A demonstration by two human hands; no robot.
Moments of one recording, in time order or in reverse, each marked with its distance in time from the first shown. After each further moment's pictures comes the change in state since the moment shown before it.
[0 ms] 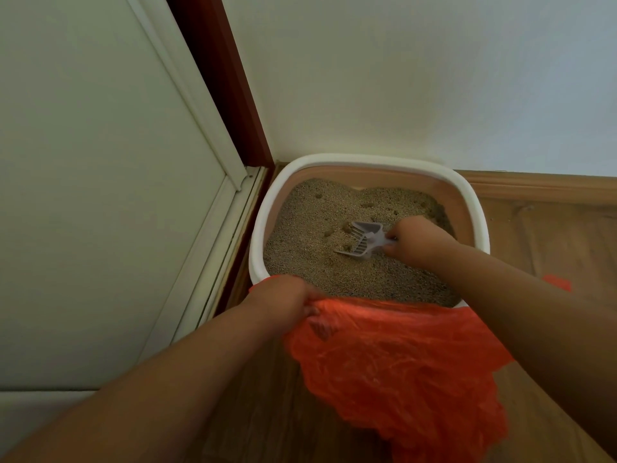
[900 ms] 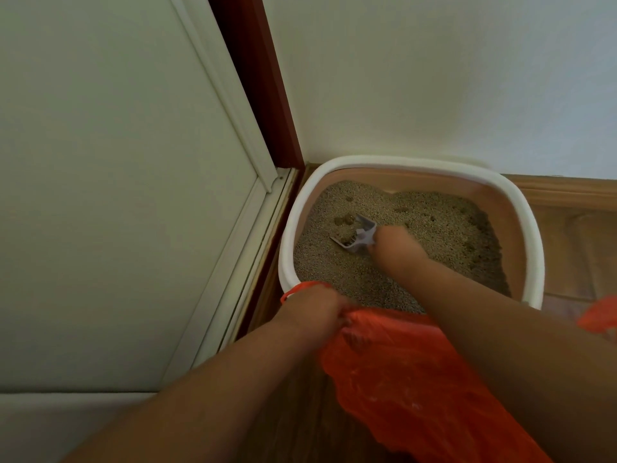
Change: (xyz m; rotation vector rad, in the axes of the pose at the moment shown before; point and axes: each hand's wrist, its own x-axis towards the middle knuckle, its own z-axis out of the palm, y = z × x) left_hand -0.001 0.002 0.008 0.037 0.049 0.016; right_hand 0.046 -0.084 0.041 0.127 0.062 0.100
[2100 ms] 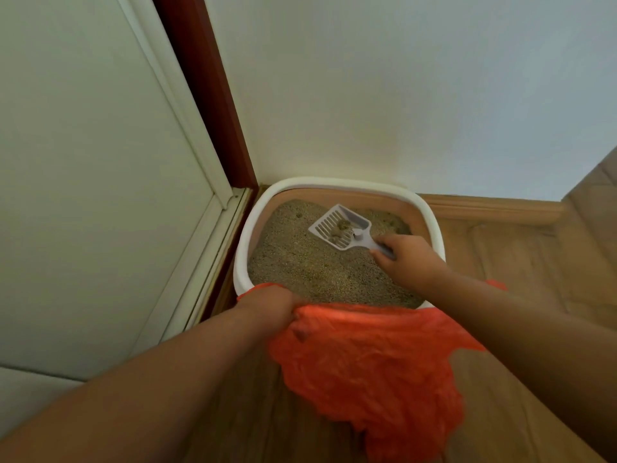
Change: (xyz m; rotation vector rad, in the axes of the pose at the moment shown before) left_hand -0.001 0.015 -0.010 0.124 -0.111 -0.039; right_hand -0.107 0.098 -0.070 0.154 0.248 -0.195
